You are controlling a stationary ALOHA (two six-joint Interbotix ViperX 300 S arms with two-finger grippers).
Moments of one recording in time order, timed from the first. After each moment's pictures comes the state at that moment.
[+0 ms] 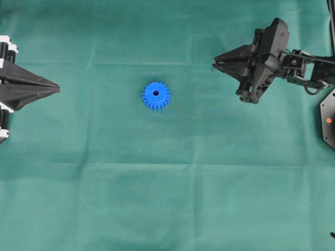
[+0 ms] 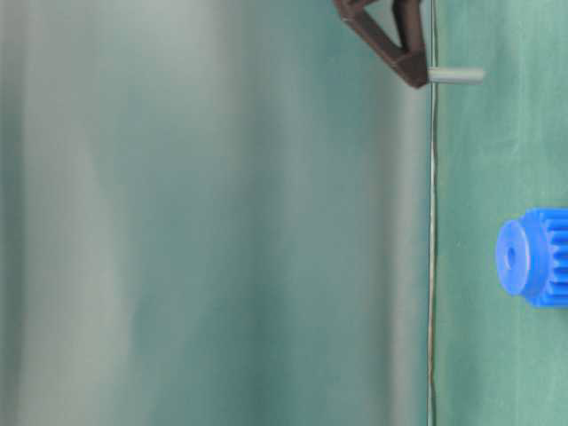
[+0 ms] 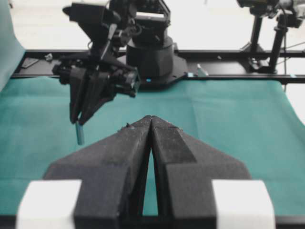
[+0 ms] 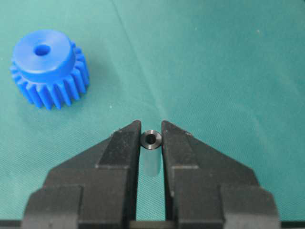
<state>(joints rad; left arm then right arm) 0.00 -0.97 1.16 0.02 -0.22 -0.01 -0.30 -0.18 1.11 0.05 -0.50 -0.05</state>
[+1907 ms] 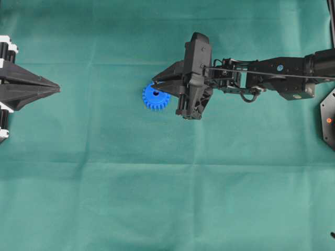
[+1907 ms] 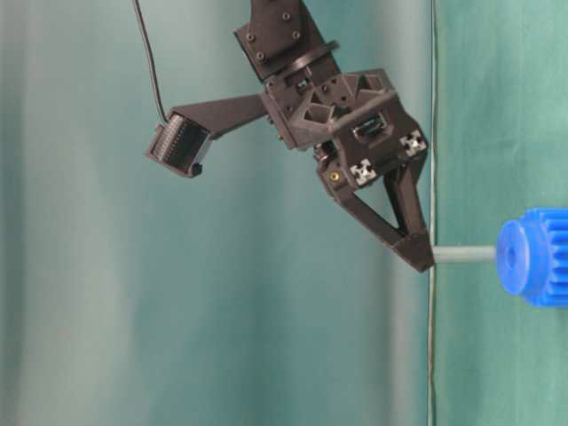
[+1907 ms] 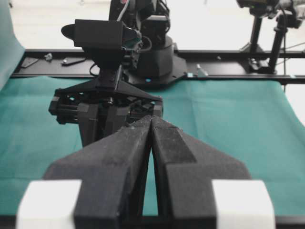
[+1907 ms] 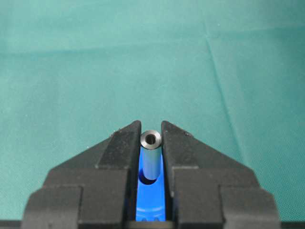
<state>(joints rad) 0.00 -0.97 1.16 0.02 -0.22 -0.01 -0.12 0.12 0.66 0.05 -0.31 -0.05</state>
